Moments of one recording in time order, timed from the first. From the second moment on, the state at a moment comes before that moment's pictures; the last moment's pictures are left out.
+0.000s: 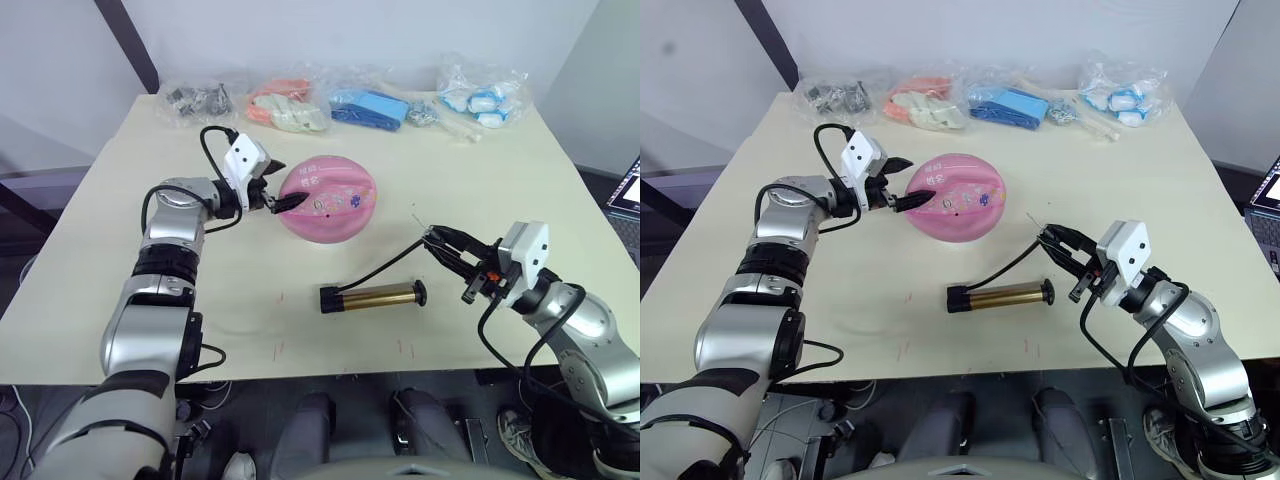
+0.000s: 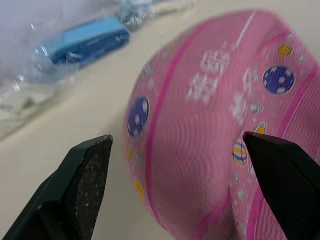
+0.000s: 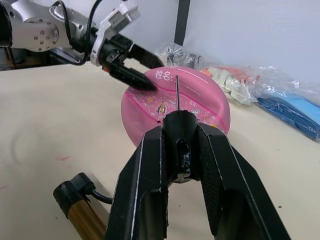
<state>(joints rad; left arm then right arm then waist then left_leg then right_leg) -0.97 0.57 -0.04 0.96 -0.08 -0.06 -1.02 -0.06 -0.50 -0.01 -0.48 0.45 0.21 0.66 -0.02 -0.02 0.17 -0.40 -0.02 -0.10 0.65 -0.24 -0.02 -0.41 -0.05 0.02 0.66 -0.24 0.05</state>
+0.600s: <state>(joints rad) -1.01 0.53 -0.03 1.02 -0.08 -0.10 -1.05 -0.05 -0.47 -0.01 -0.48 0.43 0.21 0.66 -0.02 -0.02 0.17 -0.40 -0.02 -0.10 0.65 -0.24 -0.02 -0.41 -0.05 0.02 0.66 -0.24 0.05</state>
